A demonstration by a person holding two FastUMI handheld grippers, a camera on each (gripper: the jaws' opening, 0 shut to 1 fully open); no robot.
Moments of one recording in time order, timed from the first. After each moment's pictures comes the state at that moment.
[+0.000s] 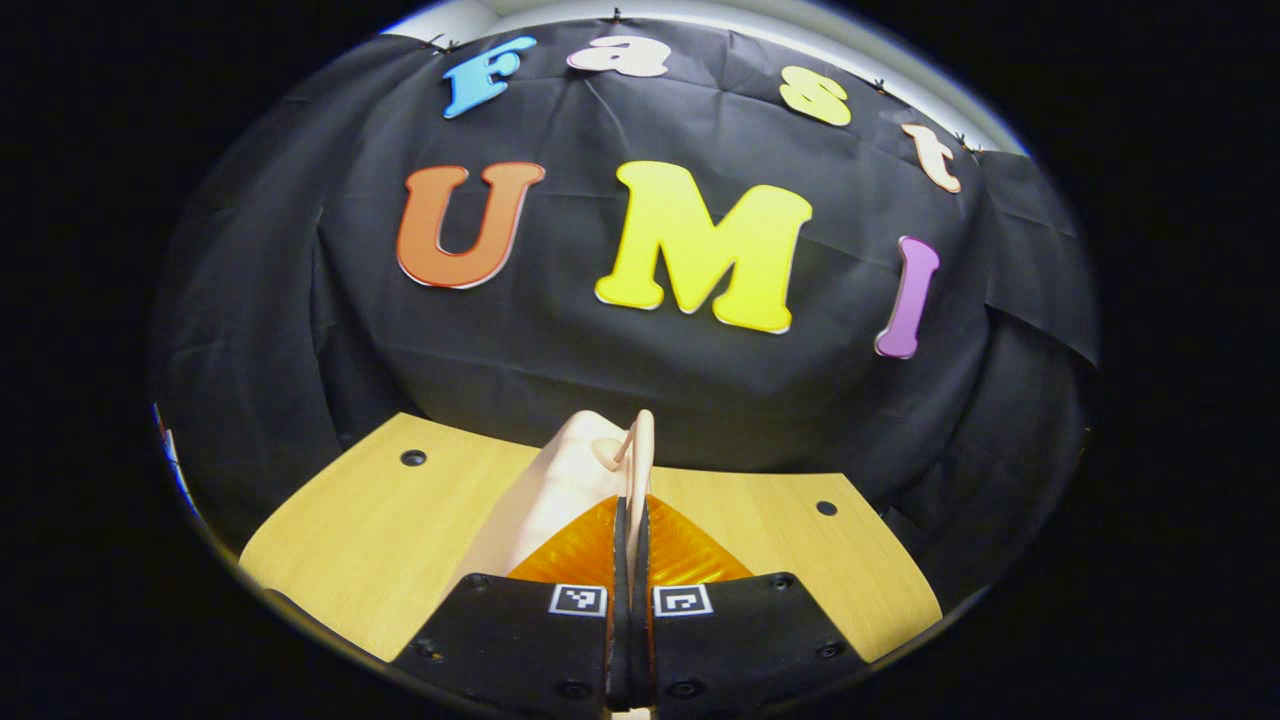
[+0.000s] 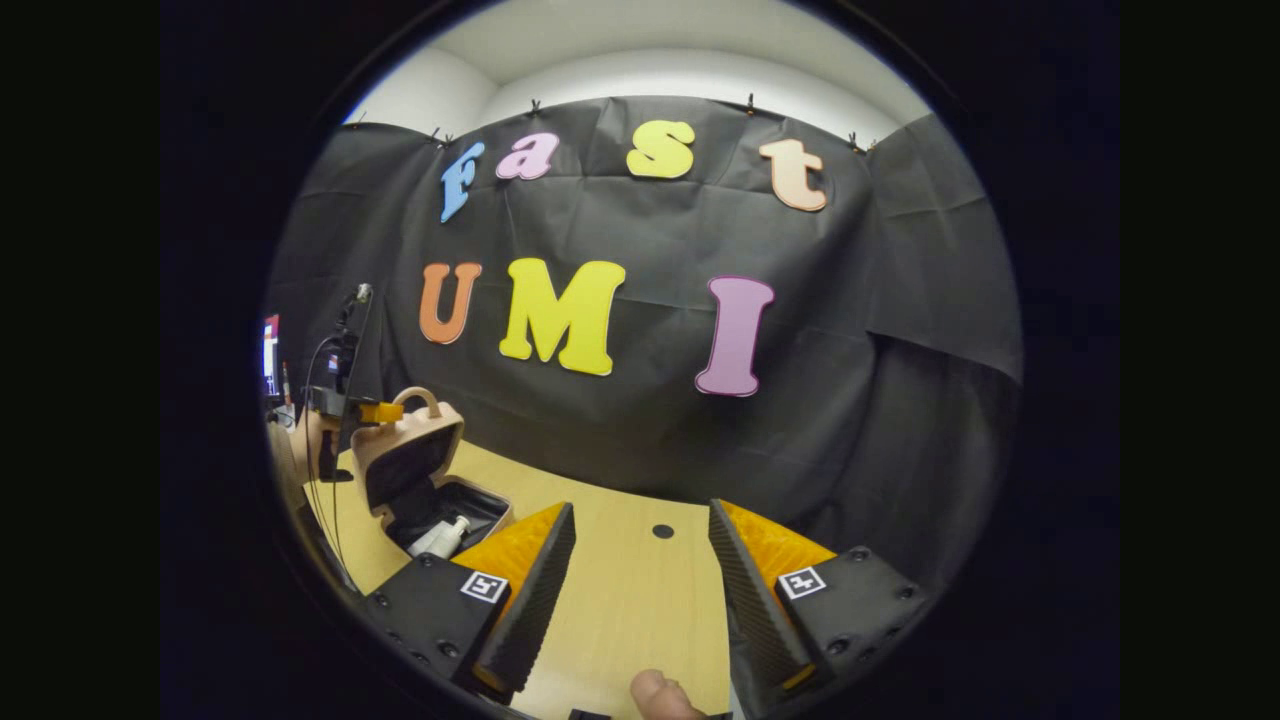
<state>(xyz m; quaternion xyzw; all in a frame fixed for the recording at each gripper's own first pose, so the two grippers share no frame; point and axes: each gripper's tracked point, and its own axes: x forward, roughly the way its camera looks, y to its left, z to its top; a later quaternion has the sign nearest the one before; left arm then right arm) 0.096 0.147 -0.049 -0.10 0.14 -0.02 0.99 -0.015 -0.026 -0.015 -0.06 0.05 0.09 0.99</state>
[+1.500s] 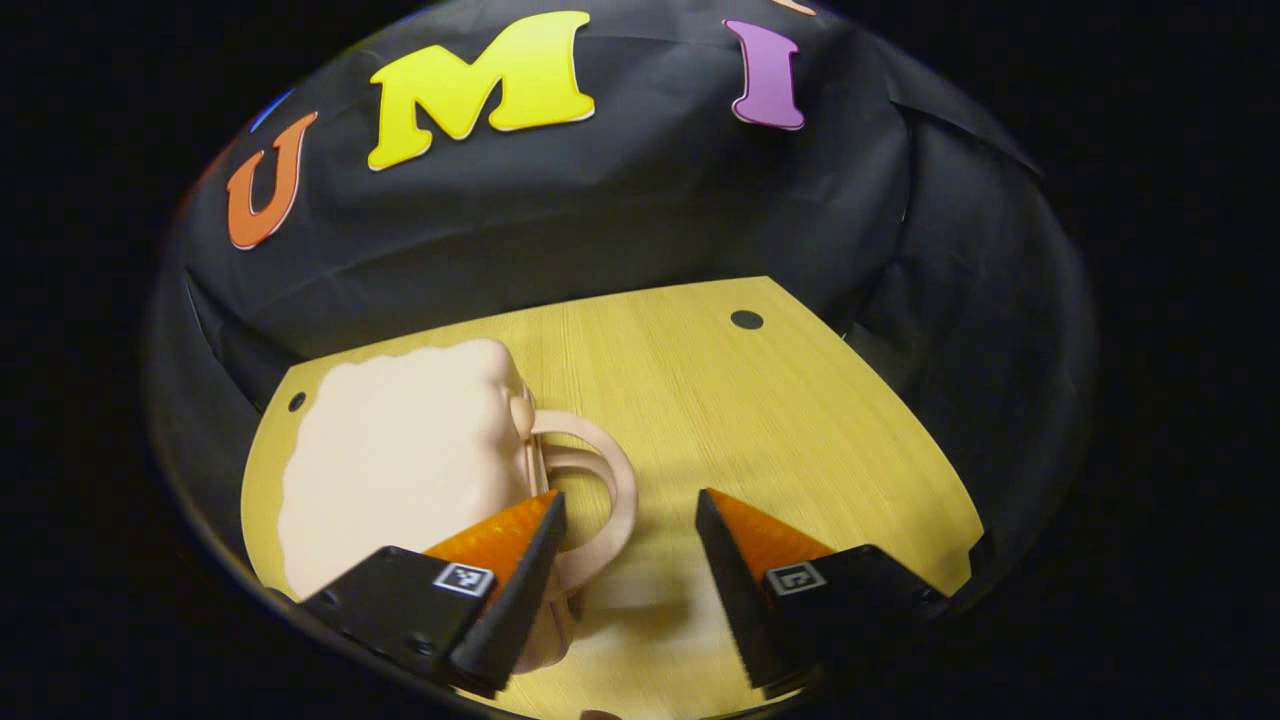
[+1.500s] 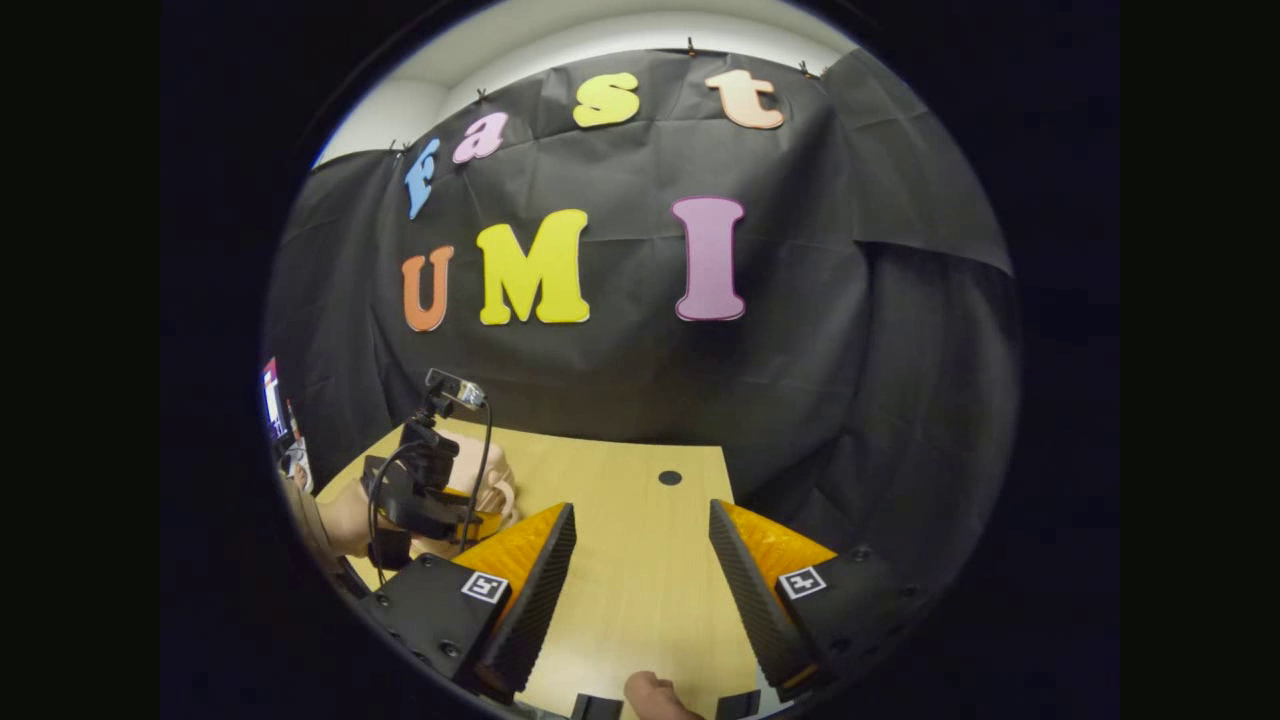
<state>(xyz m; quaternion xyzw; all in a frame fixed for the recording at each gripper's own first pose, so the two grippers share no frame) 0.087 -0.046 -0.174 0.05 0.32 -0.11 0.94 0.005 -0.070 -0.083 0.01 0.12 0.08 0.99</state>
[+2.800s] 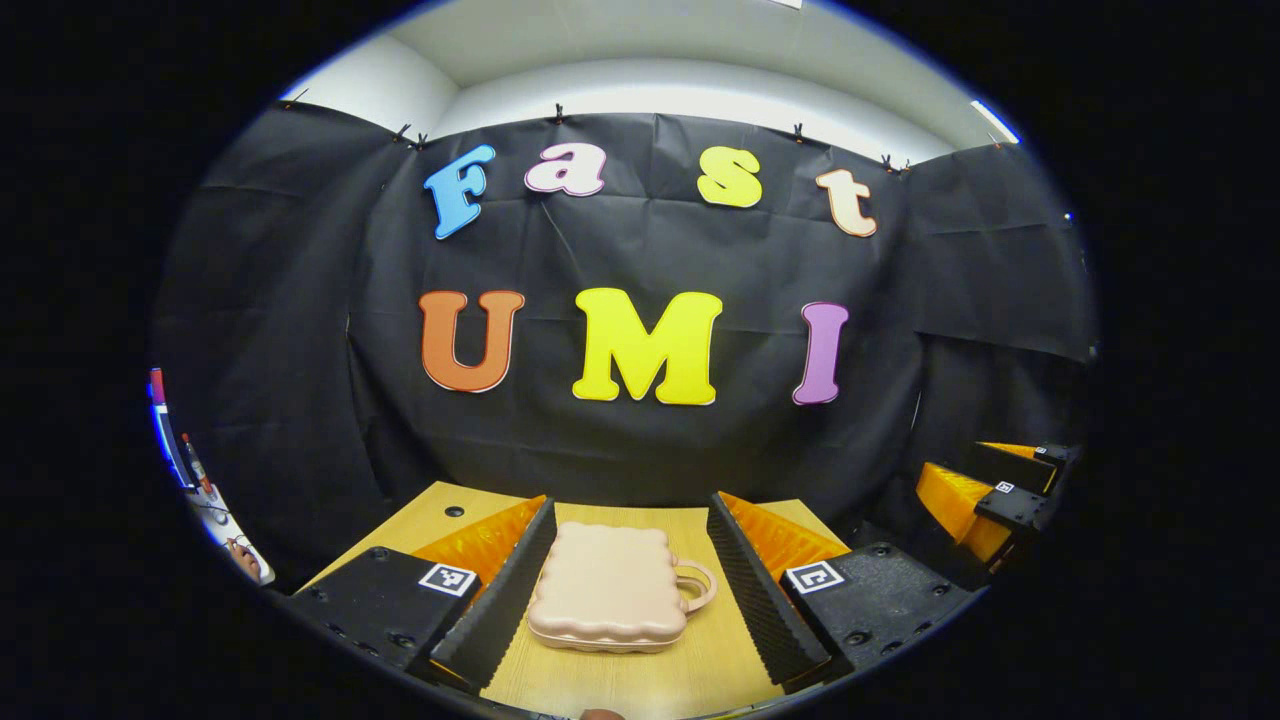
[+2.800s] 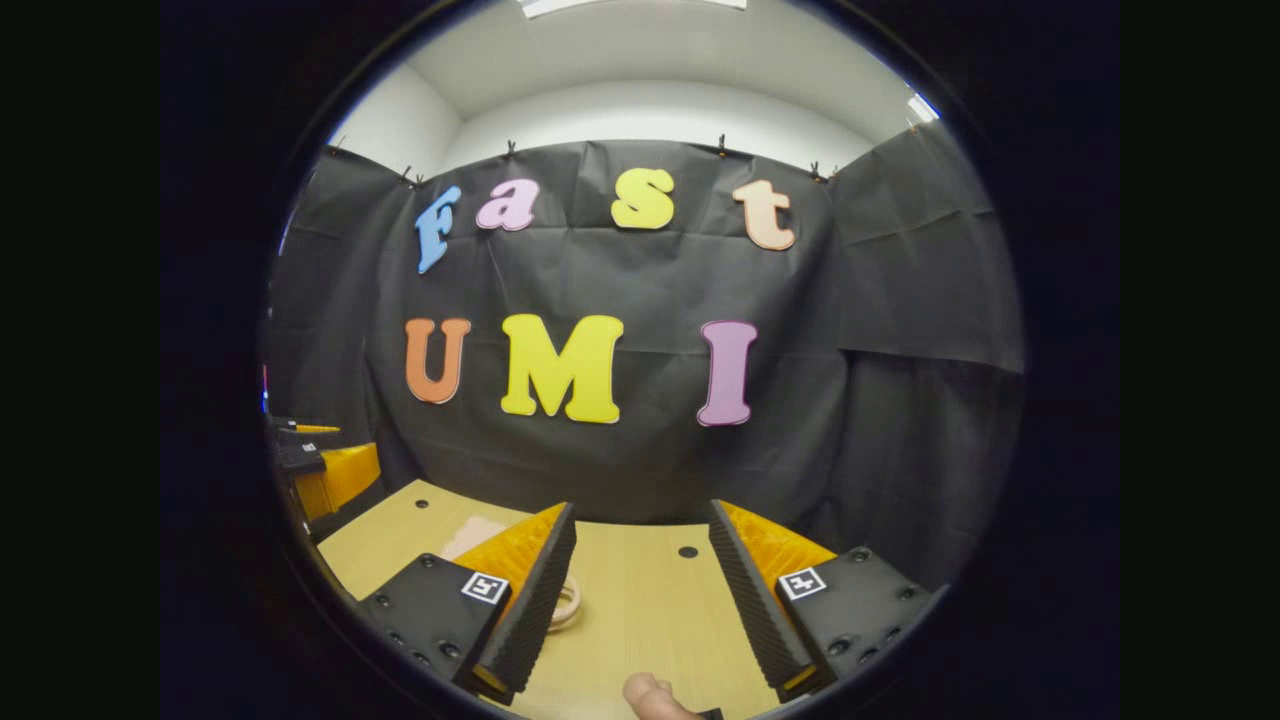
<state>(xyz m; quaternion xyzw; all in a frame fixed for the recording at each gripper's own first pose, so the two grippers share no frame) -0.107 0.110 0.088 -0.05 0.03 0.00 1.00 -0.088 0.089 0.028 0.00 0.01 0.01 1.00</state>
